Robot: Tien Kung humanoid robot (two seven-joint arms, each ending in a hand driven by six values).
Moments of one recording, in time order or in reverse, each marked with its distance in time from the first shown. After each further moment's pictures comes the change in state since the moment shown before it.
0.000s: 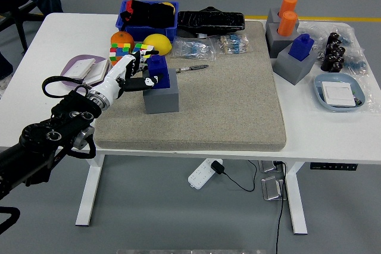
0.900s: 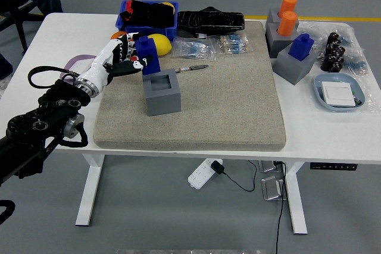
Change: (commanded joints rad) left arm -0.004 0.049 -0.117 -0.003 0.001 -0.013 -0.011; right arm -0.004 0.002 0.006 0.000 0.001 0.001 0.001
